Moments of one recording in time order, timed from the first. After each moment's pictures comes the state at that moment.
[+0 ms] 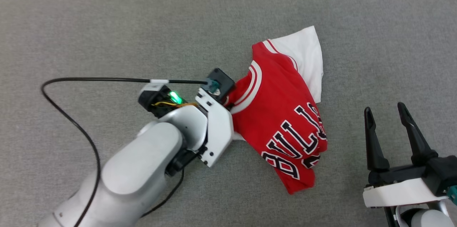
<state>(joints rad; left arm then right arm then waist) -0.77 0.34 -0.87 0.29 -0.56 -0.05 0.50 -0.05 -0.05 -0.04 -0.04 0.02 0.13 -0.26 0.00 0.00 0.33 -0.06</state>
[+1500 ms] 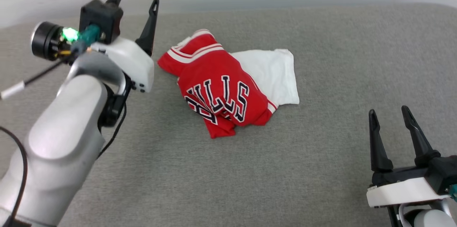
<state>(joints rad) -0.87 0.49 -0.63 0.38 -0.50 0.12 0.00 -0.06 -0.05 -0.06 0.00 0.02 0.13 -0.26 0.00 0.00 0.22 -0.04</state>
